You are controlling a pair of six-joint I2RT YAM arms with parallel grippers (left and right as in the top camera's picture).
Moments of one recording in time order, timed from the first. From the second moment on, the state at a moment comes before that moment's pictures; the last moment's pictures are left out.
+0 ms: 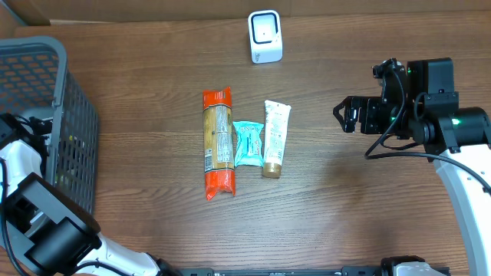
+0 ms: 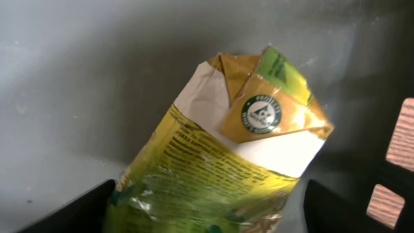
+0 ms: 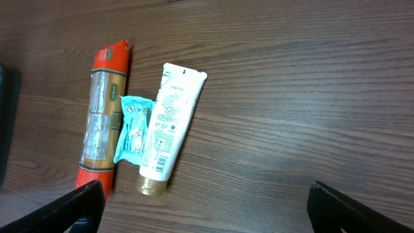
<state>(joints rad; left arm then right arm) 0.78 1.89 1.31 -0.68 0.08 0.51 0.09 1.34 1.31 -0.96 -0.36 0.13</state>
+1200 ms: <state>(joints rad) 0.78 1.93 2.38 -1.27 0.31 0.05 0.09 1.34 1.31 -0.96 -0.36 0.13</state>
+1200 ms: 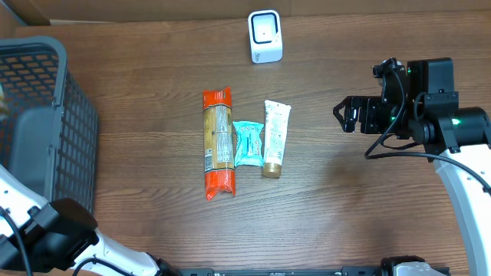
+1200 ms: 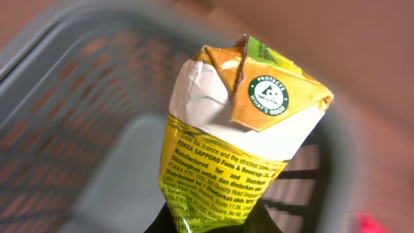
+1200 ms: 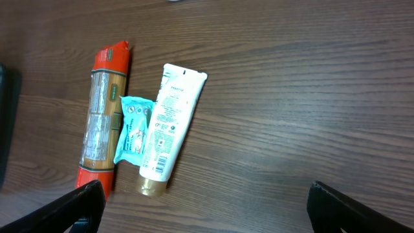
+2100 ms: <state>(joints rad) -0.05 1.85 1.97 -1.39 0.14 -0.14 0.09 1.34 1.31 -0.95 -0.36 0.13</state>
